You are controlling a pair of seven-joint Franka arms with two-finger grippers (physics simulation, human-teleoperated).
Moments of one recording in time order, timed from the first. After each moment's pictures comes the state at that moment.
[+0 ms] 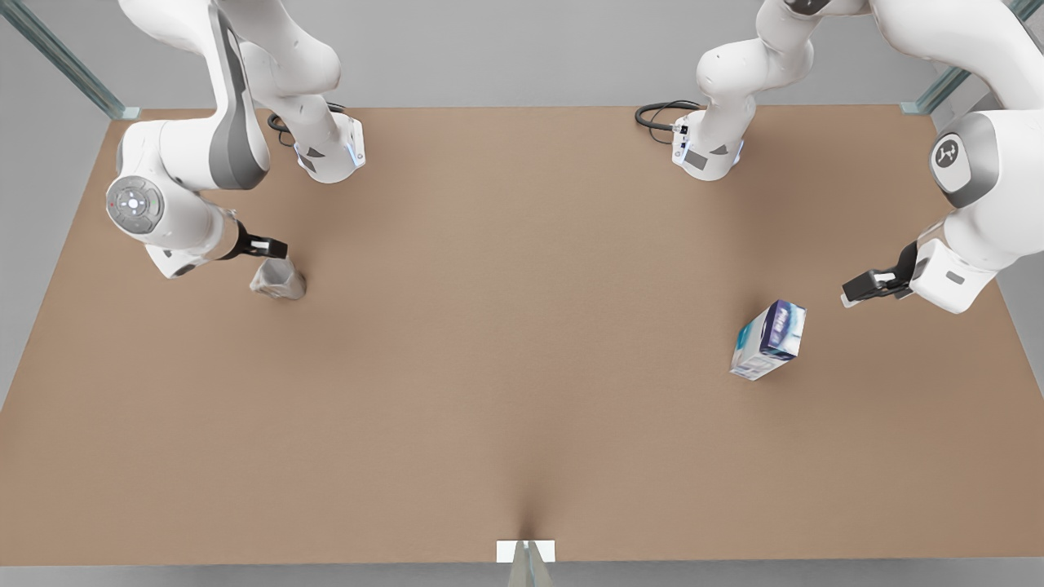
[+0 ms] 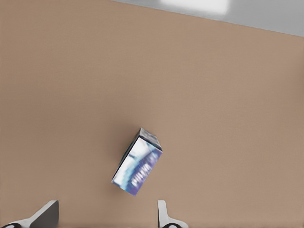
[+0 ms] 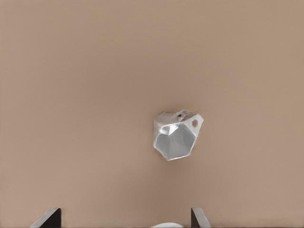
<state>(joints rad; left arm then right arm) 0.22 0.15 -0.16 -1.48 -0.02 1.62 -0.10 0.03 -0.07 0.06 -2.01 -0.02 1.63 0.24</state>
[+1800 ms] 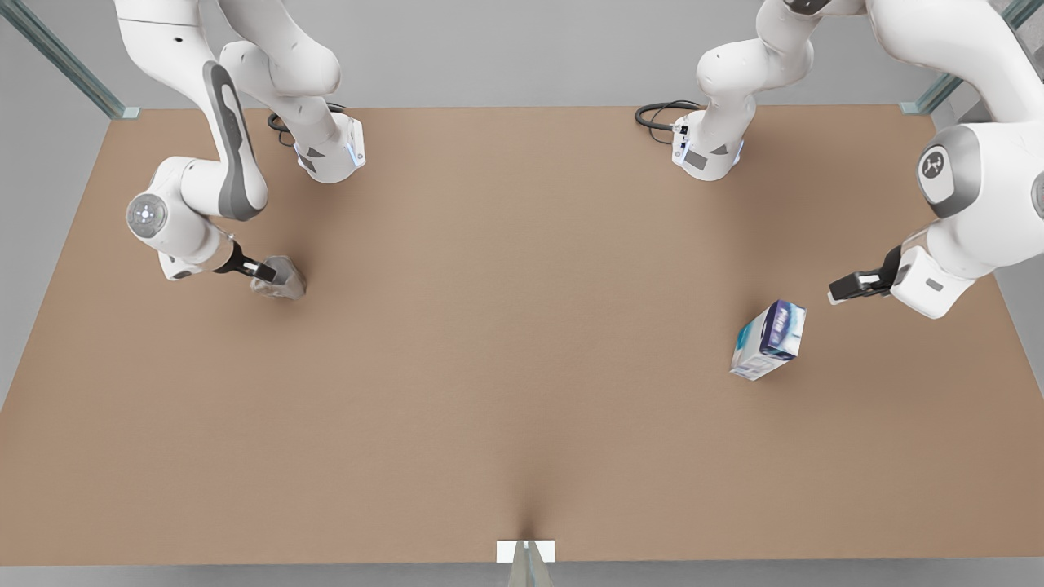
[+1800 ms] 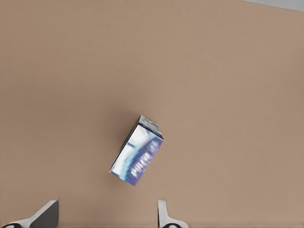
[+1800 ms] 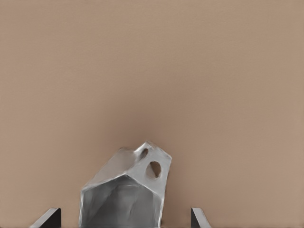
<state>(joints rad) 0.21 0.15 -0.16 -1.53 -0.01 1.60 -0.10 -0.08 -0.08 -0.07 -2.50 -0.01 2.26 0.19</state>
